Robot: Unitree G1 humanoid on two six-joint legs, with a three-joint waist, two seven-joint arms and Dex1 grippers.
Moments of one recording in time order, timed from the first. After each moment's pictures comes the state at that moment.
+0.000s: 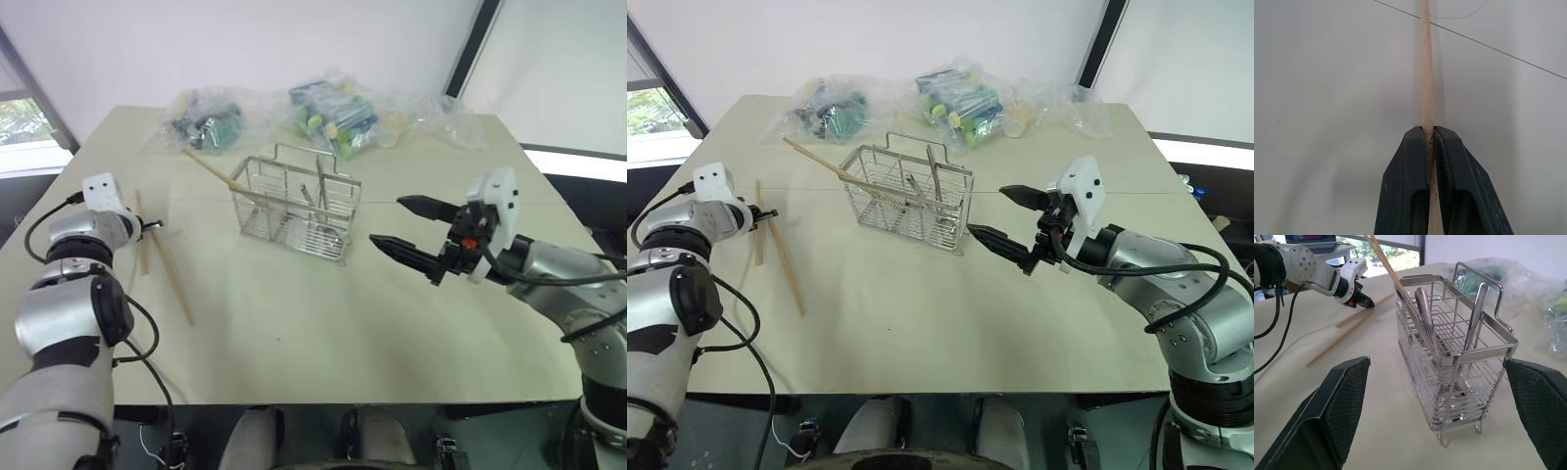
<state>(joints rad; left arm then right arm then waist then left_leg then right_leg) -1.09 0.65 0.34 1.30 -0.17 0.56 -0.10 -0.28 -0.73 -0.21 -0.58 0.84 0.80 0.60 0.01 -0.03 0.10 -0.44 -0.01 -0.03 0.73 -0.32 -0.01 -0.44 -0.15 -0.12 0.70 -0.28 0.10</state>
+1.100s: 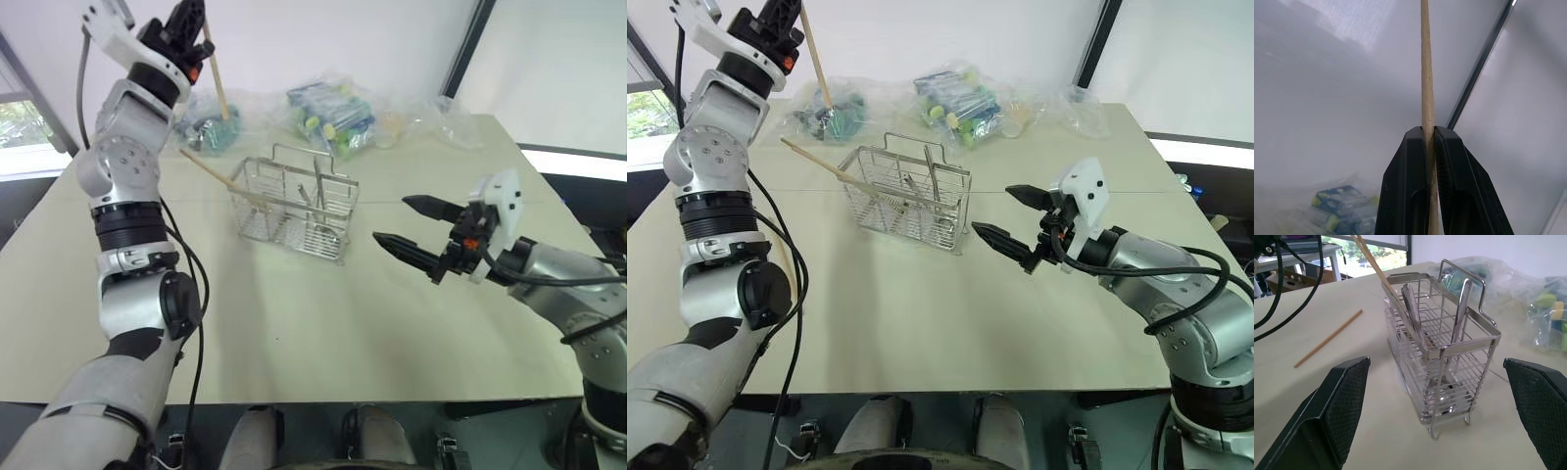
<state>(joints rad) -1.14 0.32 0.42 0.41 -0.65 0.45 -0.35 -0.24 -0.73 -0.22 -0.60 0.83 0.80 0.53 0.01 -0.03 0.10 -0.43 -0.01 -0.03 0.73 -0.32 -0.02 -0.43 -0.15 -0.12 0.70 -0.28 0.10</state>
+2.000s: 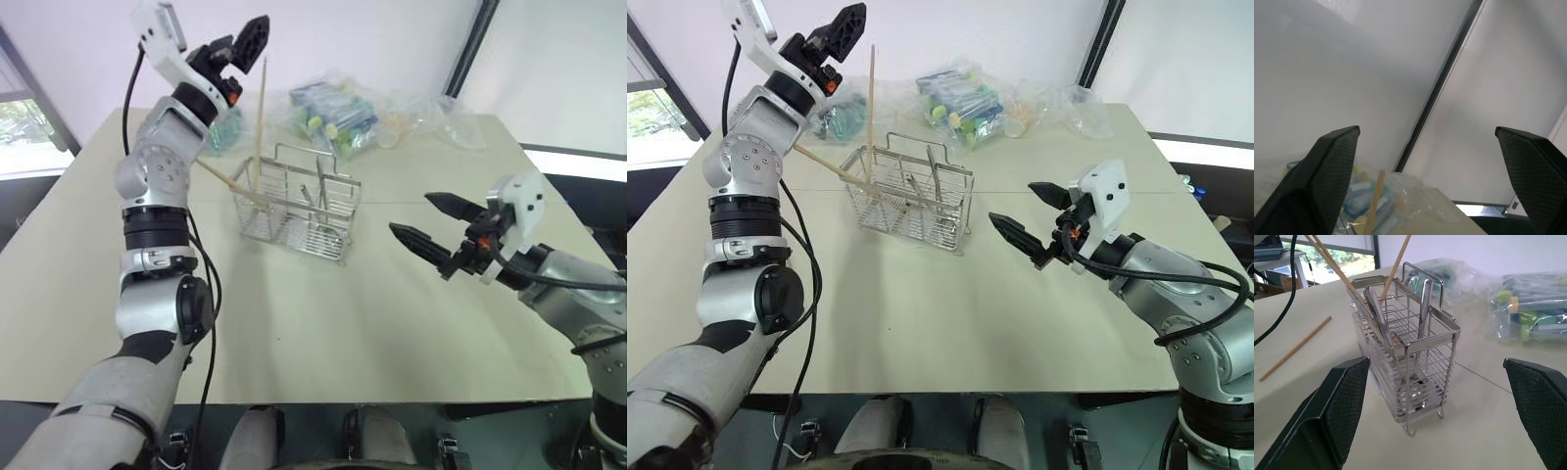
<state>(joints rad) -1.13 0.26 0.36 0.48 -0.62 0.45 -0.41 -0.19 -0.72 -0.28 -0.64 0.86 0.80 0.42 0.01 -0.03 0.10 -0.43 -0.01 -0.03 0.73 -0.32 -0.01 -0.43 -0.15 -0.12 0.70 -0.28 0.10</state>
